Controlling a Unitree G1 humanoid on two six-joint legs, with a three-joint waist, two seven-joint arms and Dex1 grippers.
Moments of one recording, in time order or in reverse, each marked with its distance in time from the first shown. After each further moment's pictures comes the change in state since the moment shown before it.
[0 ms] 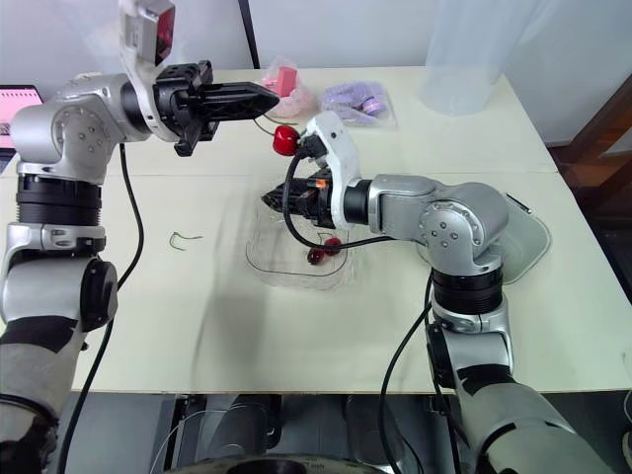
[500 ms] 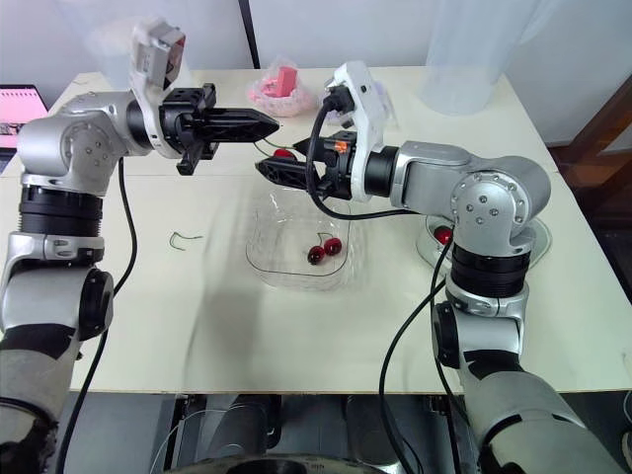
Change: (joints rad) left arm 0.050 0.020 -0.041 -0.031 0.019 -0.002 -0.029; right arm -0.104 -0.020 -0.117 0.035 0.085 0.040 0.002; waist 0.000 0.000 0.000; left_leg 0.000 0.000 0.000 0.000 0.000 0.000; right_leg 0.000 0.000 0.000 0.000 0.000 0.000
